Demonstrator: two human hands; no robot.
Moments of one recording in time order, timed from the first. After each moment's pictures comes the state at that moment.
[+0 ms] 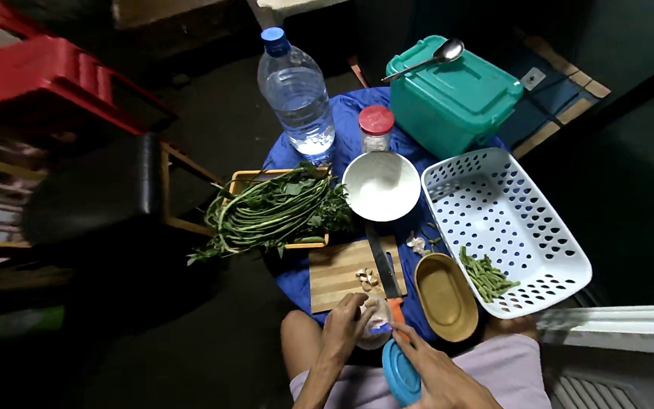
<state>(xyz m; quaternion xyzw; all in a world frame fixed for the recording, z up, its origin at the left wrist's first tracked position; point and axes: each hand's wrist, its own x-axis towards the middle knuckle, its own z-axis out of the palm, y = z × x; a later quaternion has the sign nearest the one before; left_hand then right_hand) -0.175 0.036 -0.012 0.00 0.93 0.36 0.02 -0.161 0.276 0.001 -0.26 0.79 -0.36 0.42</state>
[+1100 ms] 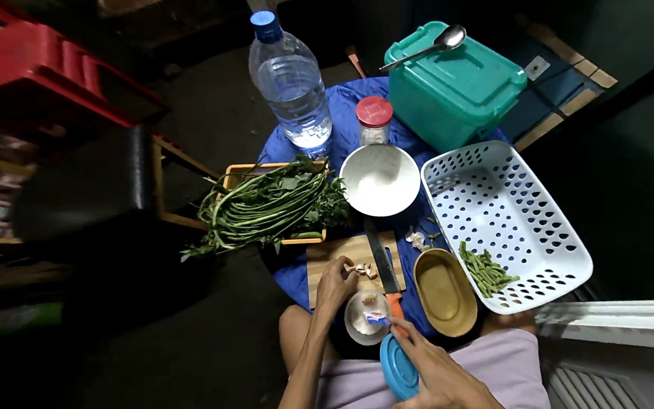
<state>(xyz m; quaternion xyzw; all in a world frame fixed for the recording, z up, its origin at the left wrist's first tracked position) -0.247 0.008 -0.038 -0.17 0.90 0.34 0.22 -0.161 0.274 -0.002 -0.25 0.79 -0.35 0.43</state>
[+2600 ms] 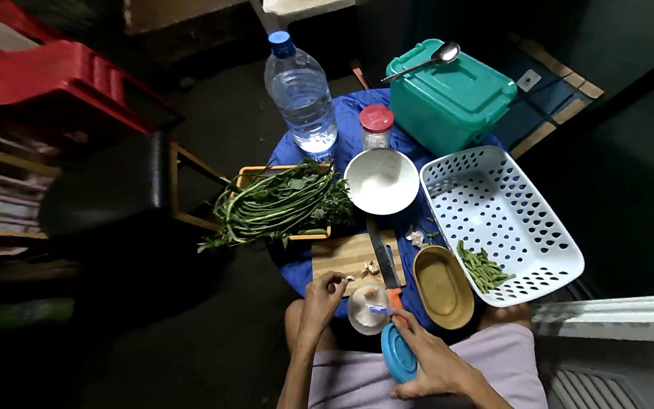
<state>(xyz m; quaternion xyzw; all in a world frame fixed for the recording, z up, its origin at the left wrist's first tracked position) -0.189 -0.004 0.013 -0.13 0.91 0.40 0.07 -0.157 0.275 -0.001 -0.25 0.80 -0.38 0.40</state>
